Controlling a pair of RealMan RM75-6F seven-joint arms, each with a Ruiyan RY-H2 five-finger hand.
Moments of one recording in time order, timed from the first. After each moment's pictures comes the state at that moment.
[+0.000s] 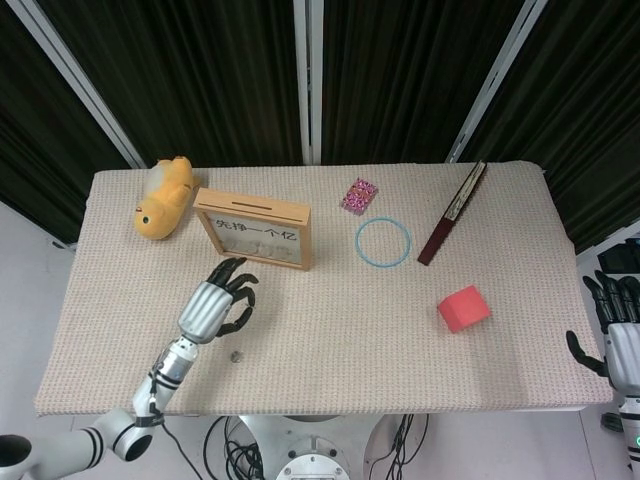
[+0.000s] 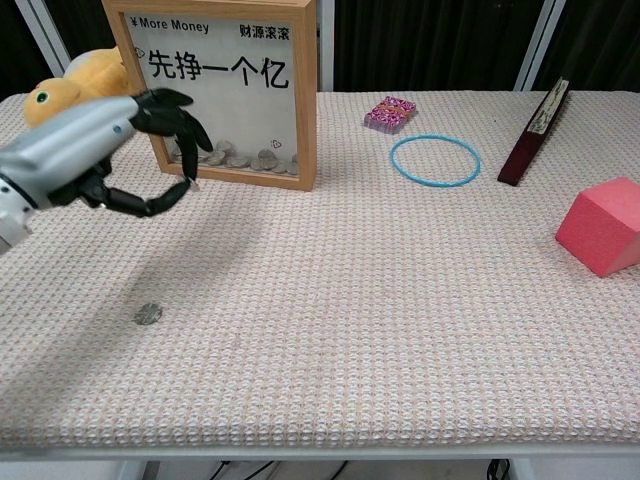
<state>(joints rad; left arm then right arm) -0.55 -1.70 -0.06 -1.24 1.60 1.37 -0.08 0.05 -1.13 0.09 -1.46 -1.51 1.53 0.20</state>
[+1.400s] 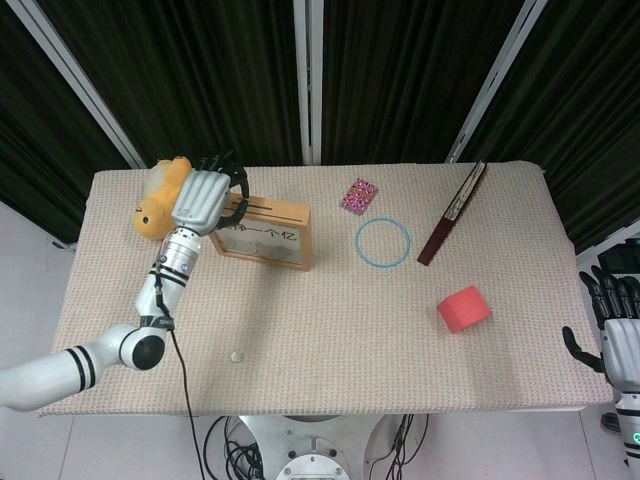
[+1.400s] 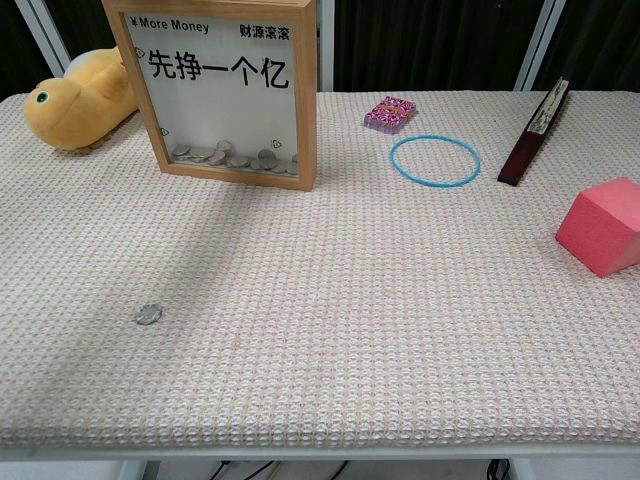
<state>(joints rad) -0.91 -1.40 -0.42 -1.48 0.94 0.97 0.32 0.06 -1.13 0.10 -1.48 -1.51 1.52 0.18</state>
